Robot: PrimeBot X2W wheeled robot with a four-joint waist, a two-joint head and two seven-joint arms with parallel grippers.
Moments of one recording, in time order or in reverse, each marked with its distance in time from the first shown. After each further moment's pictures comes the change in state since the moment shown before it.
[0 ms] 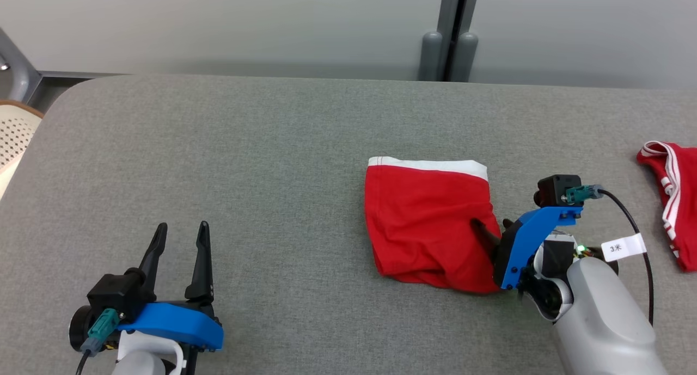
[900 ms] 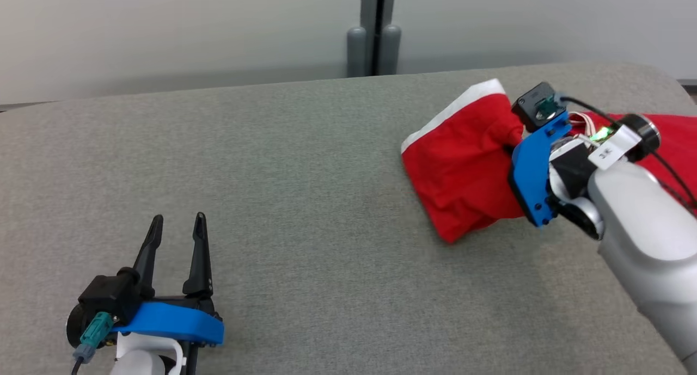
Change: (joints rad) left arm 0.021 -0.025 0.026 -0.061 0.001 0.000 -0.012; right arm -0.289 -0.303 0.547 -0.071 0.012 0.000 0.164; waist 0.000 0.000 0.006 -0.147
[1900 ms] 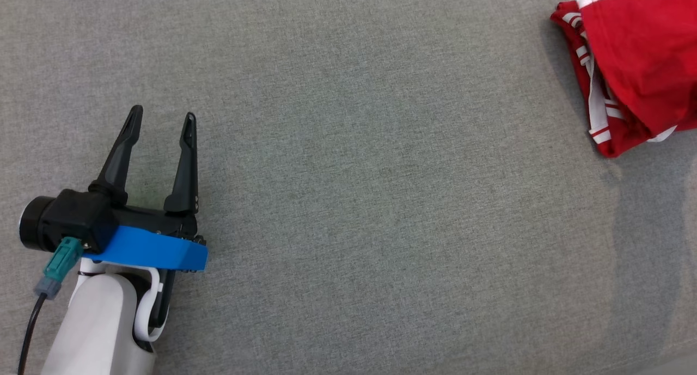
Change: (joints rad) left arm -0.188 0.102 -0.047 -0.195 0.065 -0.007 0.083; right arm -0.163 -0.356 -0.109 0.143 -0.090 0.000 -0.276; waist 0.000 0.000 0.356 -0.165
